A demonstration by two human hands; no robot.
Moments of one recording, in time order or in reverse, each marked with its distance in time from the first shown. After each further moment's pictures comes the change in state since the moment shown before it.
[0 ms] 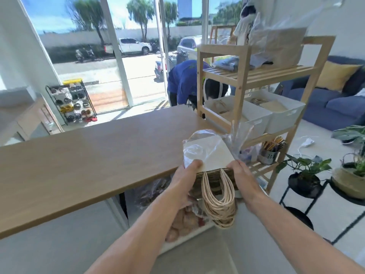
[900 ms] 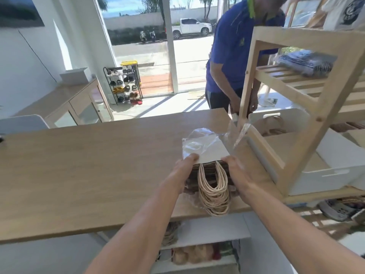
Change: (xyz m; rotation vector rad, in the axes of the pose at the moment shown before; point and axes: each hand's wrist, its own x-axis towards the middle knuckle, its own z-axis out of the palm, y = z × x) left_hand 0.223 0.118 -0.020 -0.120 0.299 -0.146; right_hand 0.297 -0.055 0.085 -0.061 -0.338 0.066
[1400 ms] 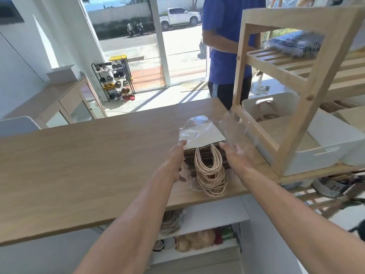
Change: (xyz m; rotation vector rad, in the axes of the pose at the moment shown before) left_hand 0.001 0.001 -0.008 -0.018 -0.001 -0.013; right_hand -0.009 -0.001 -0.006 -0.130 0.105 -0.027
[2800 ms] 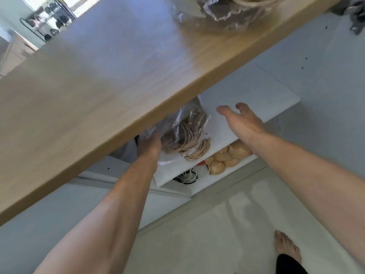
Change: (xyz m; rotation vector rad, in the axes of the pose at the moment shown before) left_hand 0.171 -0.252 -0.145 0.416 0.360 0.054; right_hand -0.023 0.225 0.182 0.084 0.017 0.251
